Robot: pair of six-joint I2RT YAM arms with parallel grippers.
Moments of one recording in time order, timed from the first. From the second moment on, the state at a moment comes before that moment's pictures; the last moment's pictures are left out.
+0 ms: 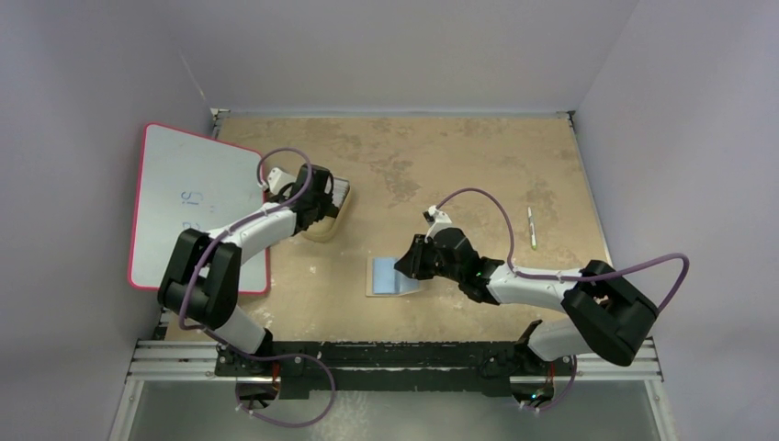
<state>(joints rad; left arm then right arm) -0.38 1.58 0.92 -0.20 -0.40 -1.35 0.83 1.37 0.48 0.34 -0.04 0.77</state>
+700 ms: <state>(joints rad) -0.38 1.50 0.90 -0.24 -0.41 -1.38 0.83 1.37 0.48 0.35 -0.04 0.77</state>
